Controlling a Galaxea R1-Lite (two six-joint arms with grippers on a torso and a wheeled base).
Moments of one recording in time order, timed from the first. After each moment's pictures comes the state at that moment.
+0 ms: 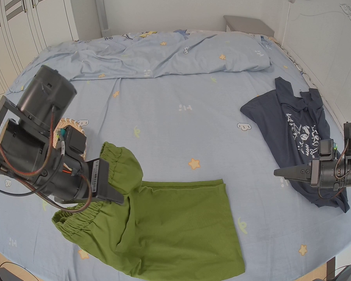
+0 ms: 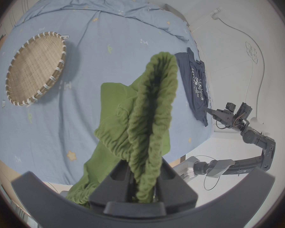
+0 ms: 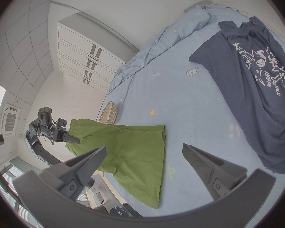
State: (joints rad) left arm -0.61 1.53 -1.29 0.71 -0.13 -0.59; right arm 0.11 1.50 -0.64 -0.25 0.71 0.29
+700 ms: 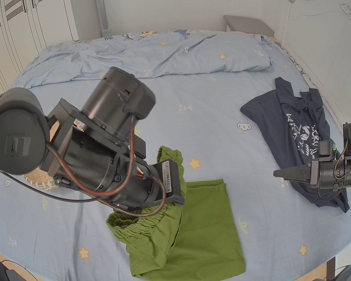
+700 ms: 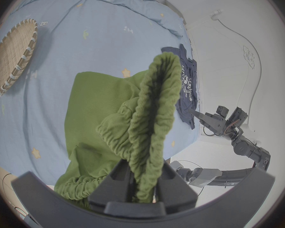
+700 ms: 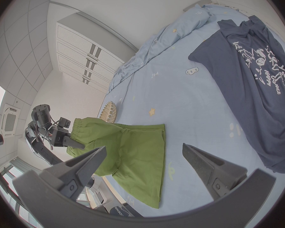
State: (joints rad) left arm -0.80 1.72 -1.38 0.53 -0.13 -0.81; right arm 0.11 1.50 -0.64 -0.25 0.71 0.29
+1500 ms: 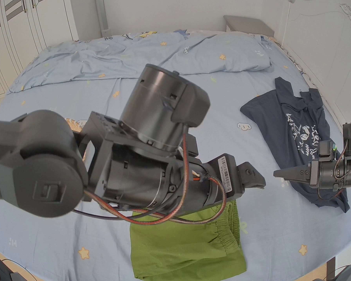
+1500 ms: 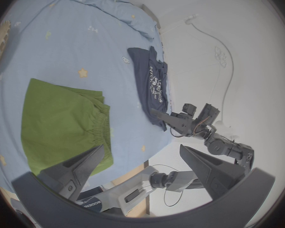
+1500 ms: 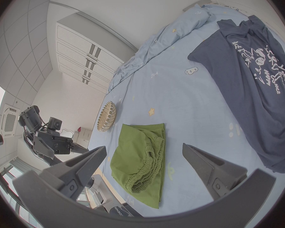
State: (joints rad) left arm -0.94 1.78 -1.35 0.18 -0.15 -0.89; right arm 0.11 1.51 -0.64 -0.25 0.71 0.28
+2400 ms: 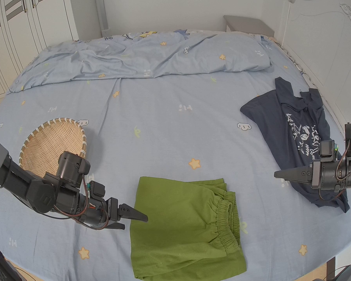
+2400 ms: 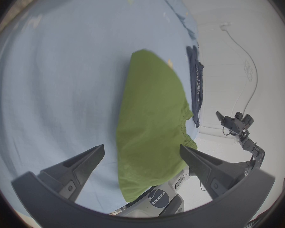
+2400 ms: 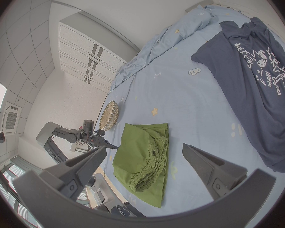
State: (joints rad) left arm -0.28 1.86 -0.70 -0.17 -0.65 -0.46; right arm 0.12 1.48 -0.63 -0.25 0.71 0.29
